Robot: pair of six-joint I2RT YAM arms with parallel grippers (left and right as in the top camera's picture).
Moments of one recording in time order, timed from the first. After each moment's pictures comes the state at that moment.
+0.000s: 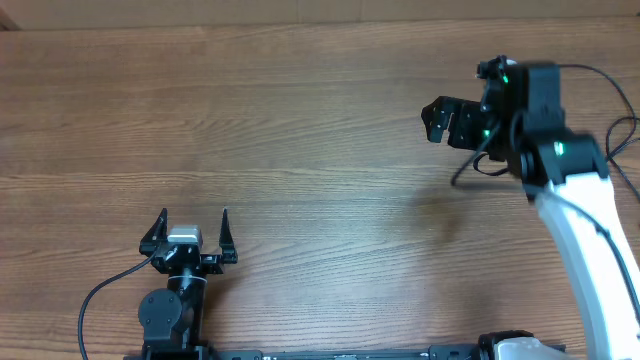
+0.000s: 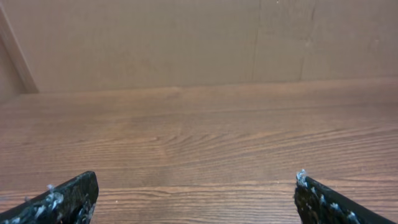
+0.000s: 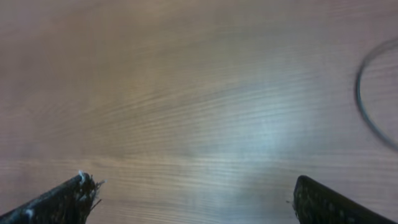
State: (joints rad) left arm 0.01 0.02 0.01 -0.08 0.01 0.04; right arm 0.11 1.36 1.27 -0.72 -0.18 0.28
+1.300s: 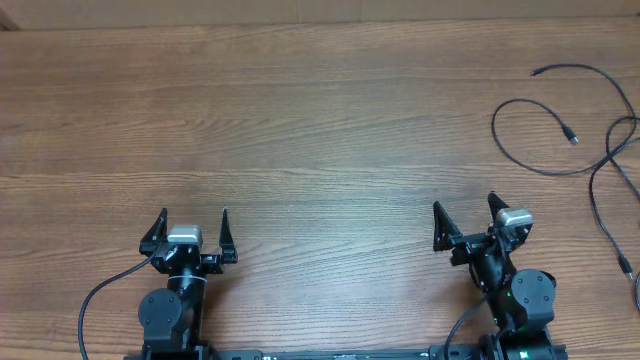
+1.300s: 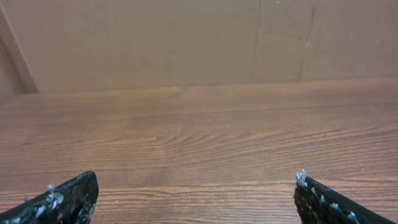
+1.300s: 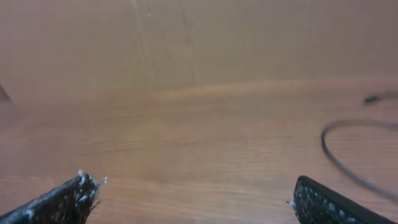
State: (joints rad) left arm 0.01 0.02 0.01 -0.08 0.01 0.04; right arm 0.11 0.19 0.02 0.05 -0.11 0.15
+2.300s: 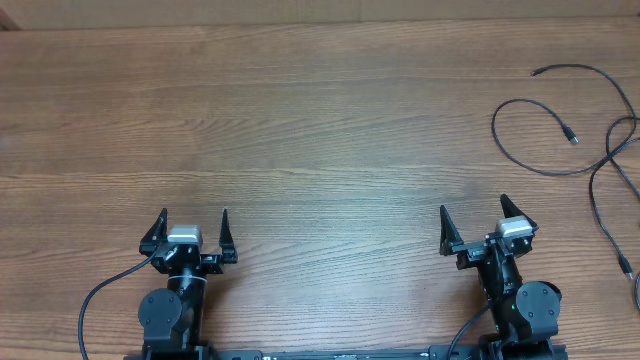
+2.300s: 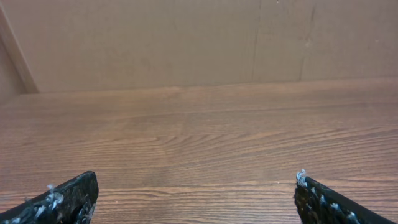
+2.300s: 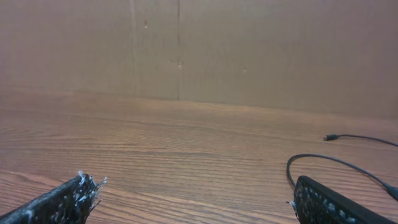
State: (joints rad) left arm 0.01 0.01 0.01 -0.08 0.01 0.04; right arm 0.11 0.01 0.02 -0.04 -0.06 -0.02
